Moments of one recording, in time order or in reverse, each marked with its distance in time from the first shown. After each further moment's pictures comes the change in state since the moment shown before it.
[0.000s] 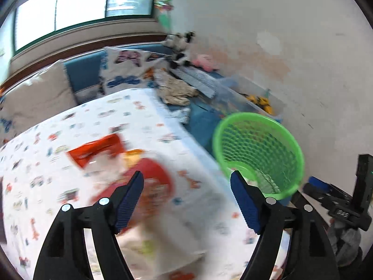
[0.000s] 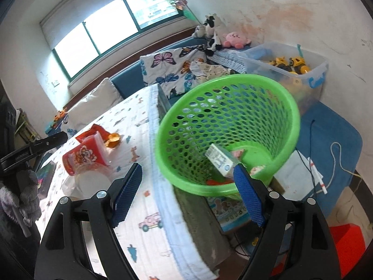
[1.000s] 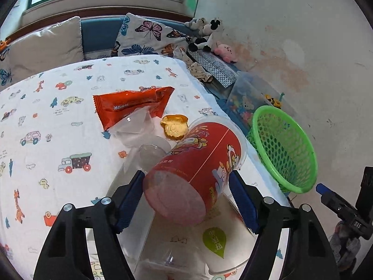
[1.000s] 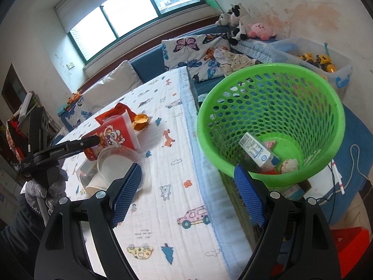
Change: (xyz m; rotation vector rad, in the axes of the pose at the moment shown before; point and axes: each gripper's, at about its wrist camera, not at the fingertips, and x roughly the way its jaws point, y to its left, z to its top) left arm 0.040 0.091 -0.038 -0.177 0.094 -0.080; right arm 0.030 0.058 -0.012 -0.066 0.081 0.086
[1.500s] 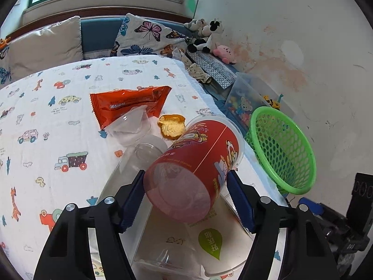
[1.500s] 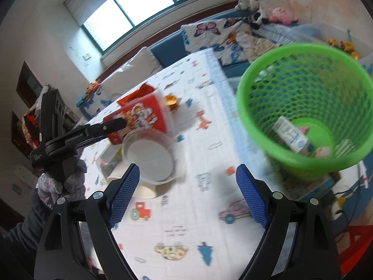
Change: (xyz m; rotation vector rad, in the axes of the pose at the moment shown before) left arm 0.000 -0.004 -0.002 -0.002 -0.015 -0.010; right arm 0.030 0.032 -0.012 0.014 0.094 0.152
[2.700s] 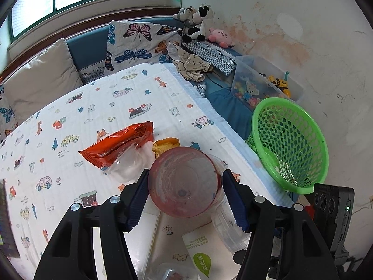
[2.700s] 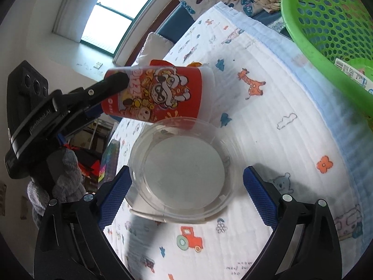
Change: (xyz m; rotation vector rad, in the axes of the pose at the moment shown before) left arm 0.010 -0.043 0.057 0.171 0.099 0.126; right arm 0.073 0.007 0.004 0.276 0.150 0.264
